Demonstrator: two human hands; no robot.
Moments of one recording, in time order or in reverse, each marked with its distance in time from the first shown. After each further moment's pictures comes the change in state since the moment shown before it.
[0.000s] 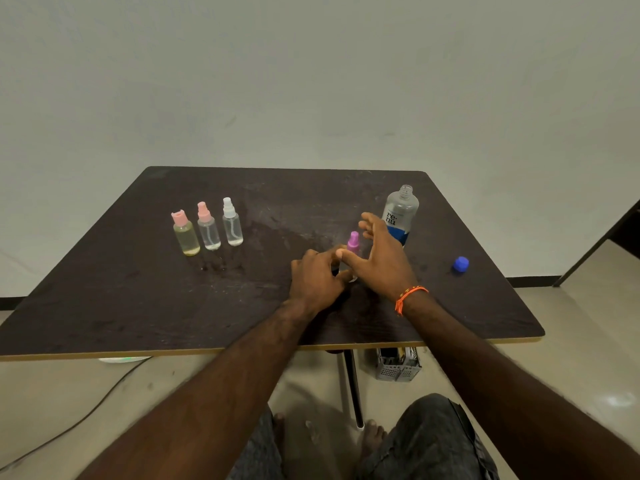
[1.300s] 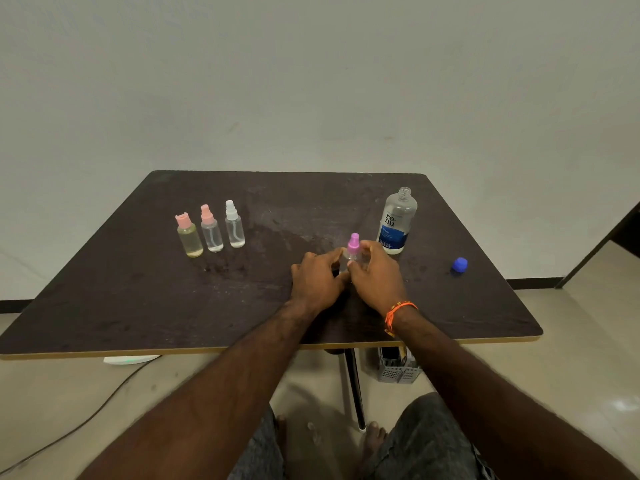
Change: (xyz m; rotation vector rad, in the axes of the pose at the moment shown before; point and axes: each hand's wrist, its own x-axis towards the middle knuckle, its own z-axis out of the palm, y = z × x) left_hand -0.005 0.007 -0.004 0.002 -0.042 -0.048; right_hand -0.016 0.015 0.022 0.046 0.061 0.144
